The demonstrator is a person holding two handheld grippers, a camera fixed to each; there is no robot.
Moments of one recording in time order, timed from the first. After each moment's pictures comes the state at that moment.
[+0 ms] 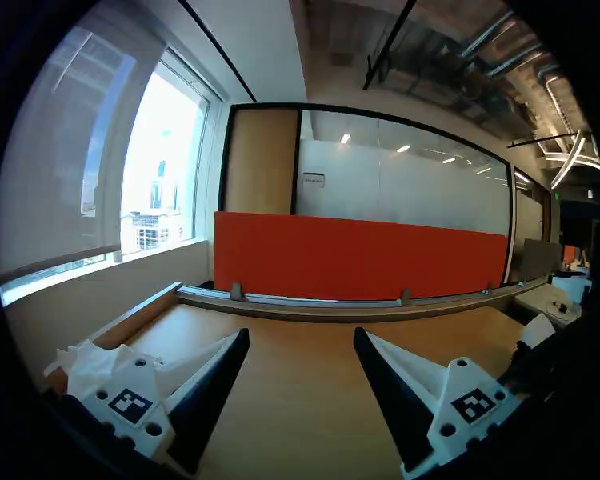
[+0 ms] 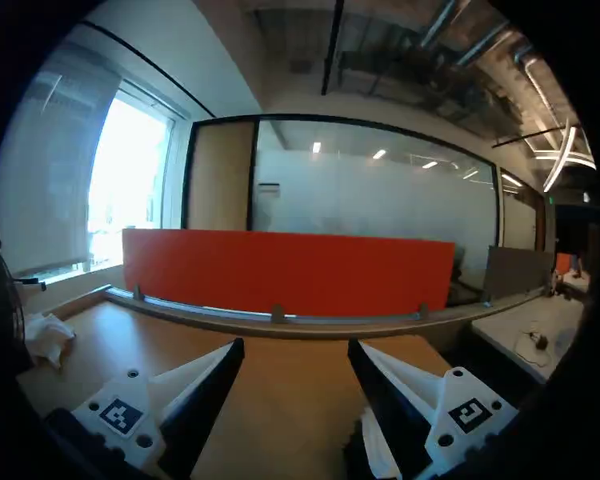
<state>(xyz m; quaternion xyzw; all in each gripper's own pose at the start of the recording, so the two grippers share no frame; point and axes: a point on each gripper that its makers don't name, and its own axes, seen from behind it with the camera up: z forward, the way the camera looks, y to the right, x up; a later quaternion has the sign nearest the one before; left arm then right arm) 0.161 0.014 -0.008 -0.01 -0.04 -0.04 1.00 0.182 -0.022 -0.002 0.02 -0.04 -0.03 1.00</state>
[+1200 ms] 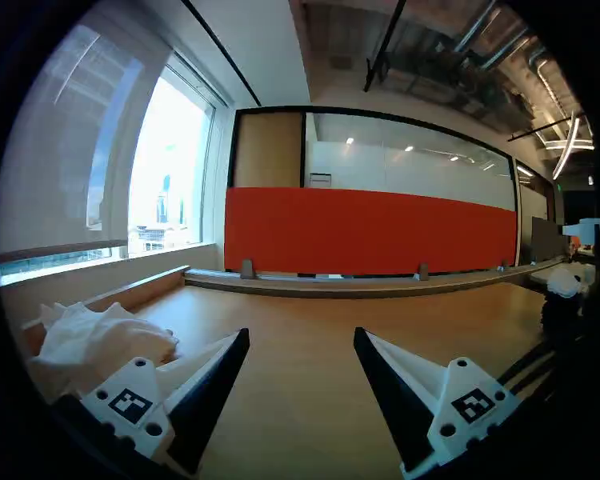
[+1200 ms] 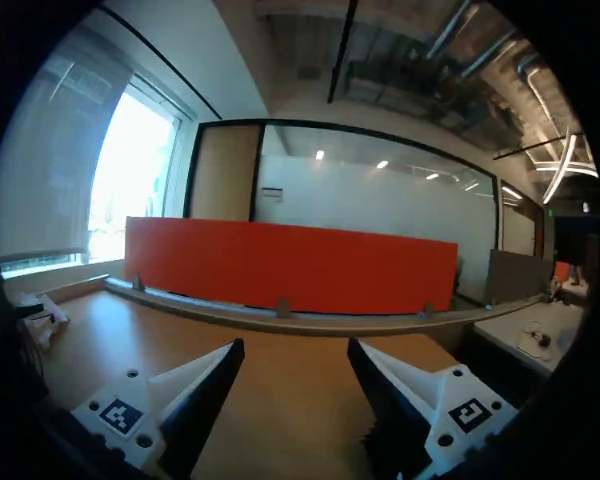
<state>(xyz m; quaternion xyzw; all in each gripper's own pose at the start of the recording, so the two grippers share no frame) 0.026 -0.009 -0.002 0.01 -0.02 -0.02 1.00 0.126 -0.051 0.001 0.01 -0.02 -0.04 1.00</state>
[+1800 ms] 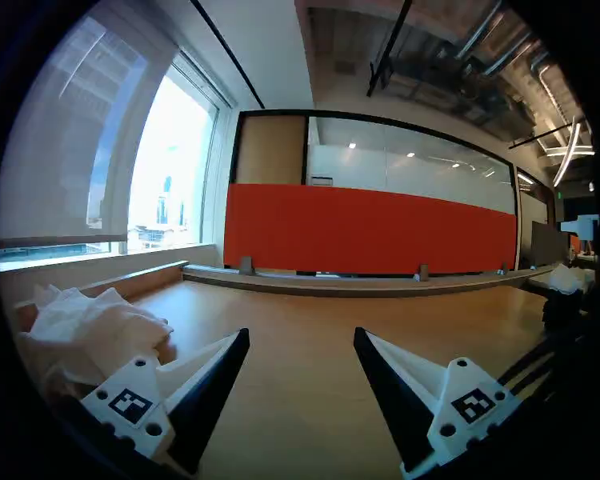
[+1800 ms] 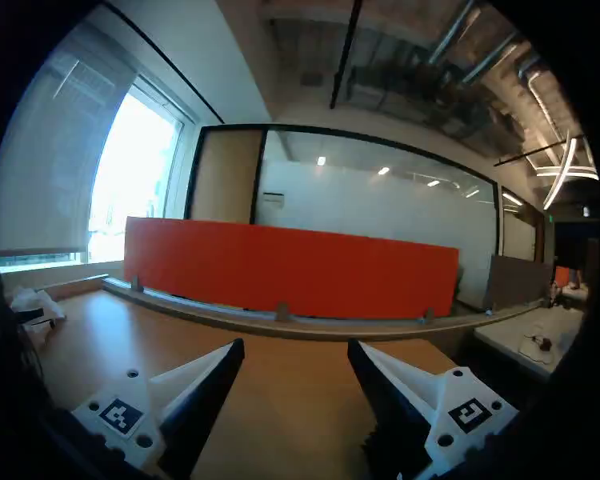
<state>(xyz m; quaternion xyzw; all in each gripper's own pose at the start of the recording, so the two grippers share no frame) 0.003 -0.007 0.001 0.01 -0.01 -0.03 1.00 0.122 -0.050 0.008 0.01 0.00 -0.05 1.00</state>
